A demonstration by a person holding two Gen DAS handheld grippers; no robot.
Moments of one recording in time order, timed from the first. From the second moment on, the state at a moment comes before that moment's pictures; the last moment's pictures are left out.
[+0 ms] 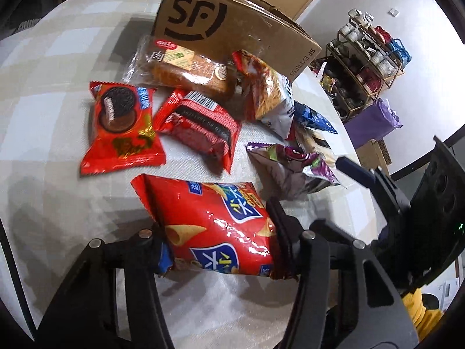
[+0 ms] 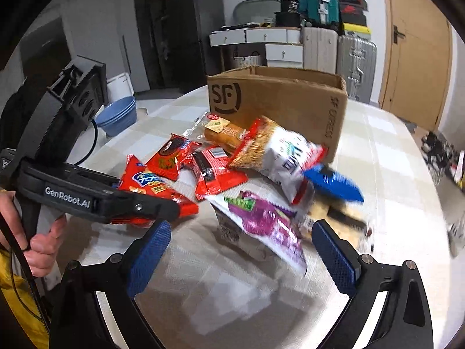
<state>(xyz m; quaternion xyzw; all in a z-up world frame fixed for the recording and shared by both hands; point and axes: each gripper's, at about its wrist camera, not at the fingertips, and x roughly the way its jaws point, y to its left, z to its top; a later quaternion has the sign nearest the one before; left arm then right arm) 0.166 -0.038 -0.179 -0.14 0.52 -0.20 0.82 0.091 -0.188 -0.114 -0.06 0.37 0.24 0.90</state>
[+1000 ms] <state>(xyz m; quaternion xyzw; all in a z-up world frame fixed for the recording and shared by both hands) 0.125 0.027 -0.178 -0.18 0.49 -0.21 0.82 0.113 -0.190 -0.128 -0.03 0.42 0.26 0.87</state>
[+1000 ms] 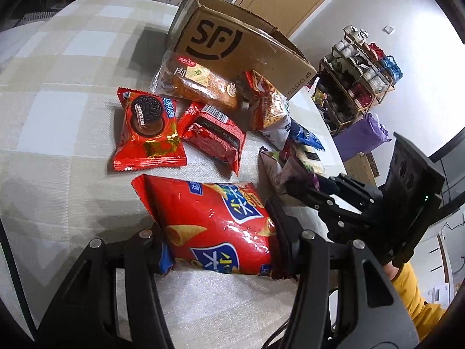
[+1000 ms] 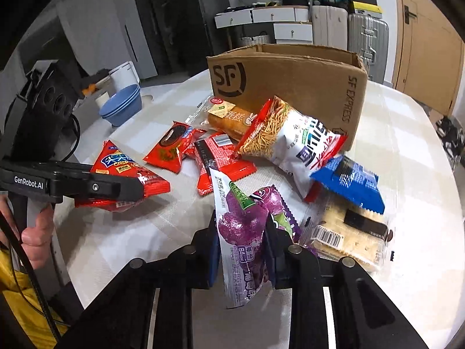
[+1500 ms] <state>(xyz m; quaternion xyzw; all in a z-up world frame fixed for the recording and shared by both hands) 0.112 0.040 -0.154 -0.18 0.48 -0.21 0.83 0.105 -0.228 -0.100 0.16 0.39 0.31 0.85</state>
